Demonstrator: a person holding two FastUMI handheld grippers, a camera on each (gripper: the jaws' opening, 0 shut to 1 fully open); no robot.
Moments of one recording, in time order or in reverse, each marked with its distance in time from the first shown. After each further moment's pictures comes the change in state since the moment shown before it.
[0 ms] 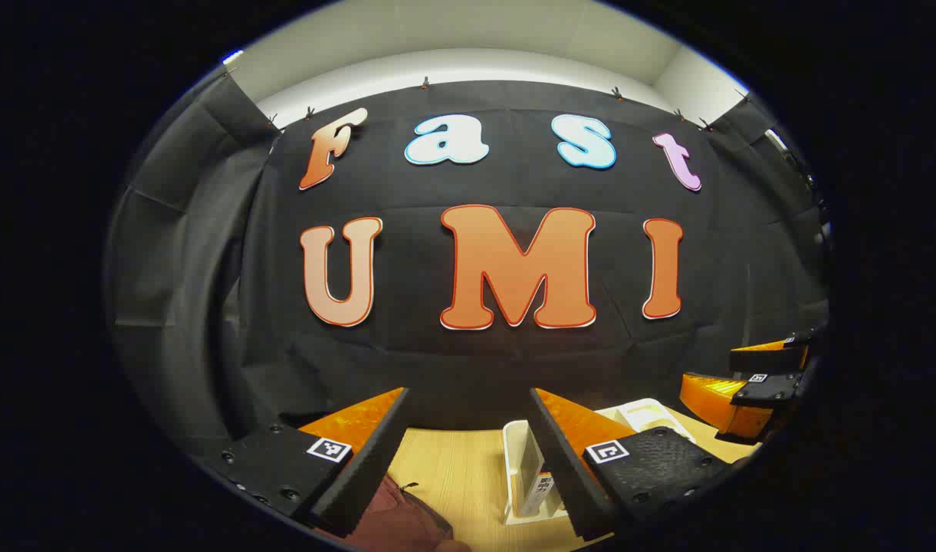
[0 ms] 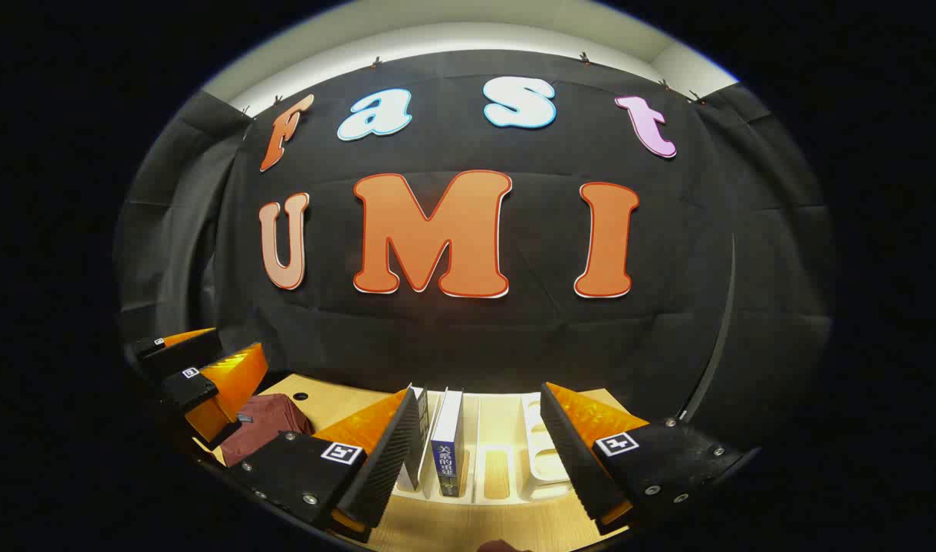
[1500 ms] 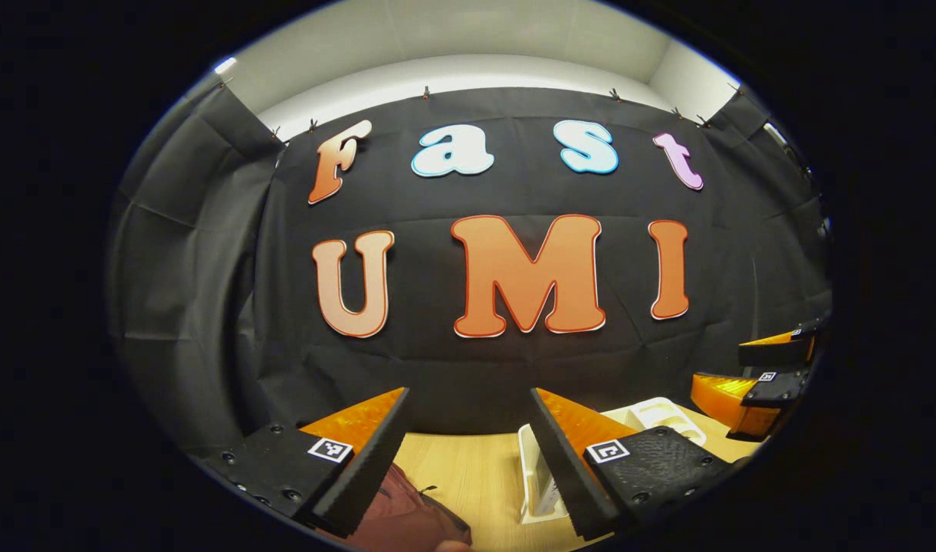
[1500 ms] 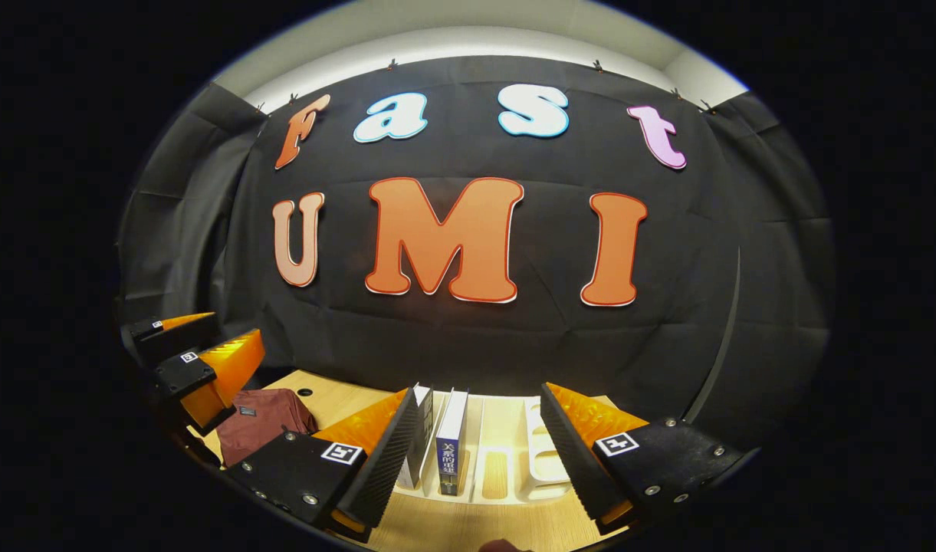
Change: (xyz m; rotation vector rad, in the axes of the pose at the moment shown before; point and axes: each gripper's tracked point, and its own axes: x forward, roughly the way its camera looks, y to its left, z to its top) left arm -0.012 0.017 0.010 0.037 -0.028 0.046; right arm -0.011 0.006 0.003 -0.039 -0.019 0.024
